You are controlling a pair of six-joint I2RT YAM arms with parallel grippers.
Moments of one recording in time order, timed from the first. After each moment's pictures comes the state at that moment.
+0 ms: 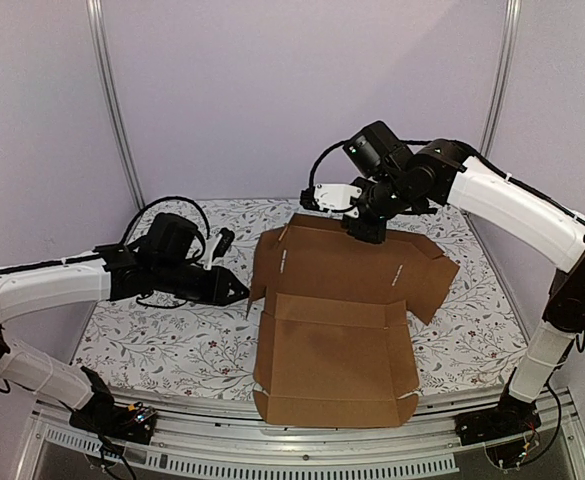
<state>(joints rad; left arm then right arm) -0.71 1.30 0.84 -0.27 0.28 -0.51 0.86 1.76 1.84 -0.98 0.20 -0.66</state>
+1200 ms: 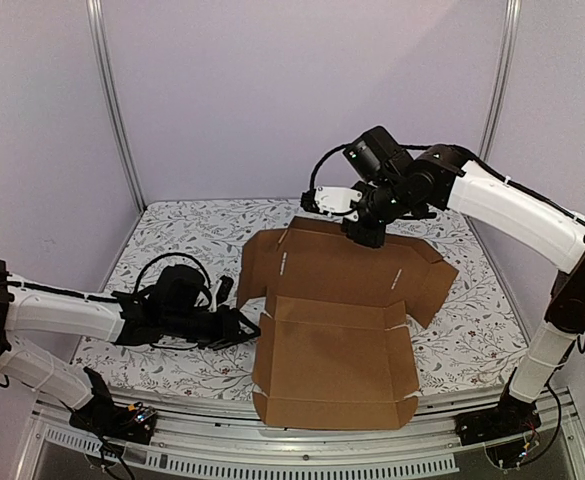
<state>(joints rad) -0.84 1.32 0.51 0.13 0.28 -0.94 0.86 1.74 1.80 -0.95 0.18 -0.62</state>
